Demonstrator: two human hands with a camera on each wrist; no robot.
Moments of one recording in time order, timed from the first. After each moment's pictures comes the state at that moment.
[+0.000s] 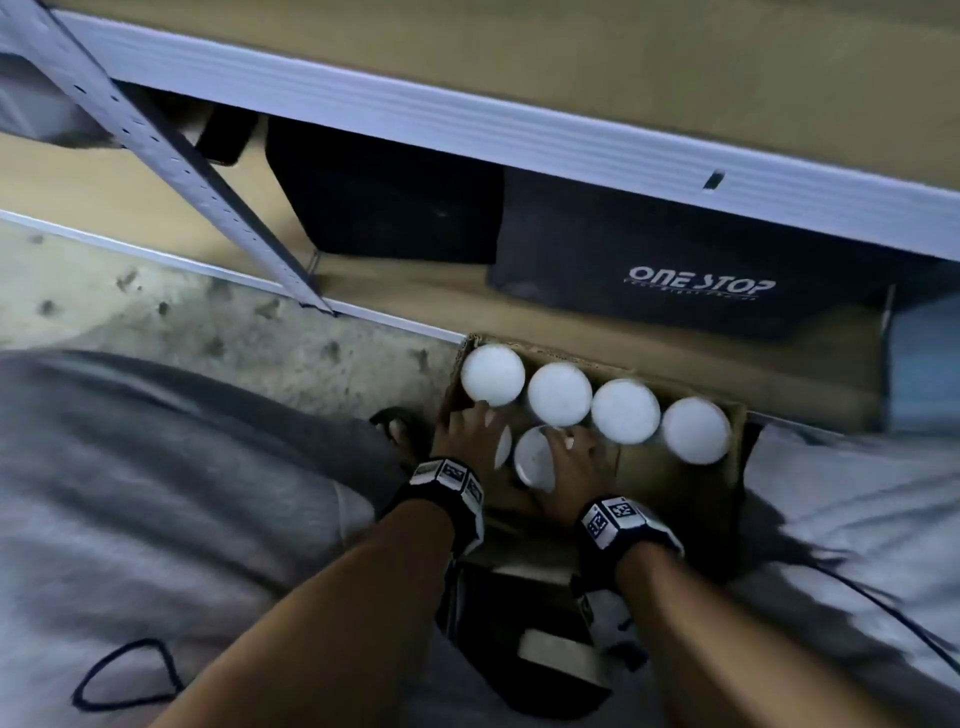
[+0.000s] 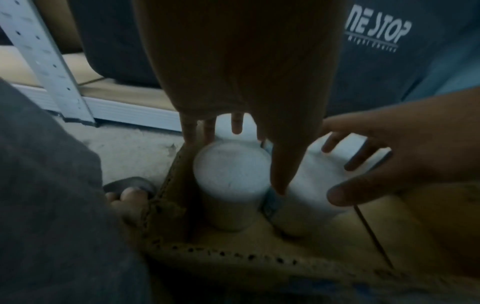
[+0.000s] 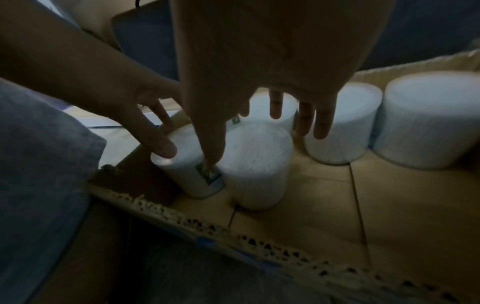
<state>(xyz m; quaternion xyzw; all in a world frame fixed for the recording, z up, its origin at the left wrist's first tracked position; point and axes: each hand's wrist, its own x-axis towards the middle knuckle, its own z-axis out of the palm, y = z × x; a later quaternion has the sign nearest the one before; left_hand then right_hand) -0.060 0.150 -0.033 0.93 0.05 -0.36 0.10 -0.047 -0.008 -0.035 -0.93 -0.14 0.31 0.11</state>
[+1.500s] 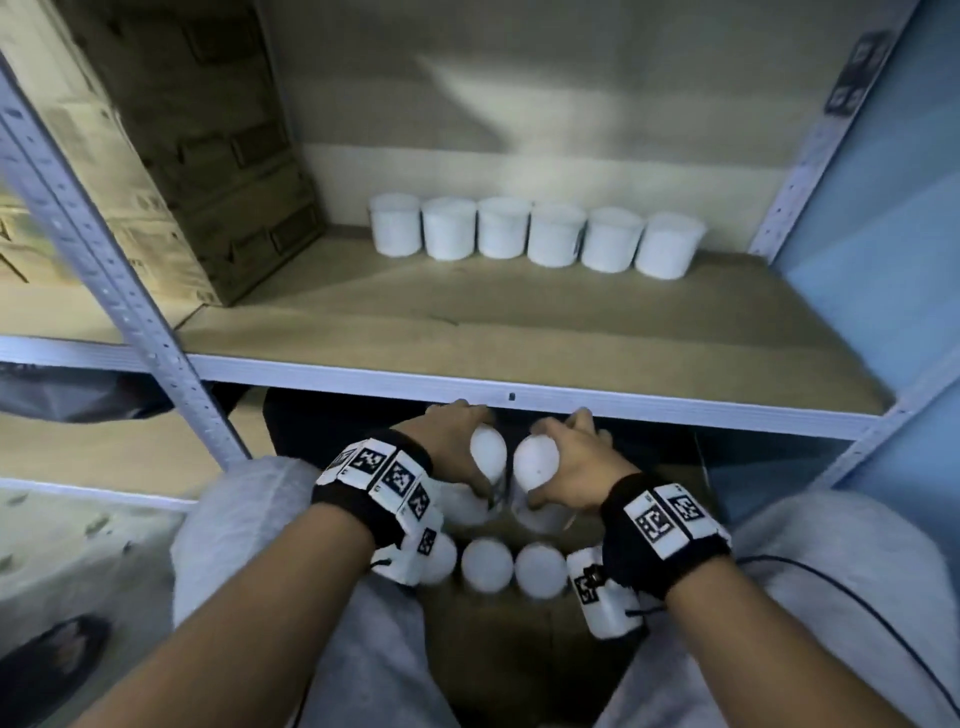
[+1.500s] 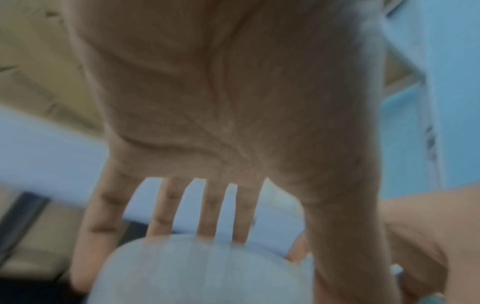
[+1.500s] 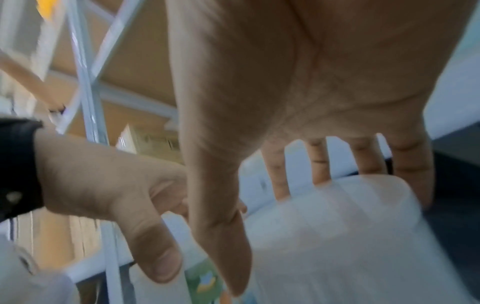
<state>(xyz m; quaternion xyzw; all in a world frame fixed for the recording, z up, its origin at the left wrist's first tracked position) 0.008 0.127 0.270 0.97 -0.09 -0.20 0.13 0.007 -0.059 0.257 -0.96 -0.10 0.19 0.18</state>
